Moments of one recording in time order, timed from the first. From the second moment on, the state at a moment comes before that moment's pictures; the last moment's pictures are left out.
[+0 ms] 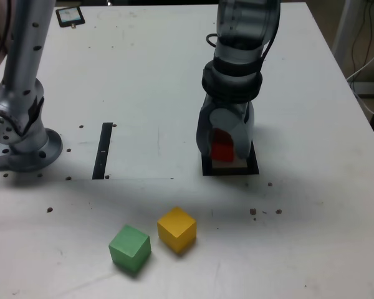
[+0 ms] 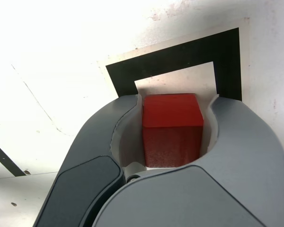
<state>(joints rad) -0.08 2.04 -1.44 1.08 0.05 0.16</state>
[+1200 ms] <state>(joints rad) -0.59 1.82 -1.35 1.16 0.04 0.16</state>
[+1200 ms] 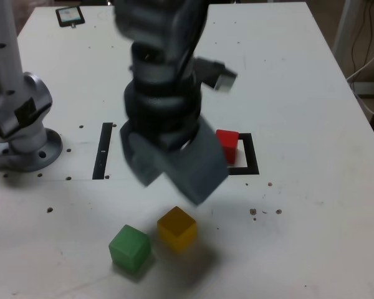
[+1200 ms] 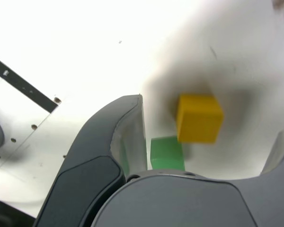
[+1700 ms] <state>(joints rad) -0.67 1.98 -1.39 1.11 0.11 0.16</state>
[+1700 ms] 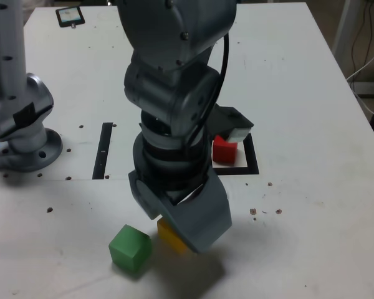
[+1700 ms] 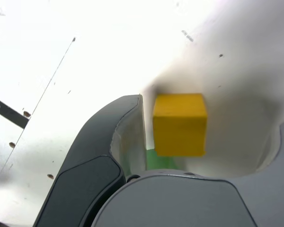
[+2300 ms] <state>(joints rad) -0.67 2.00 -1.38 1.06 0.07 0.16</state>
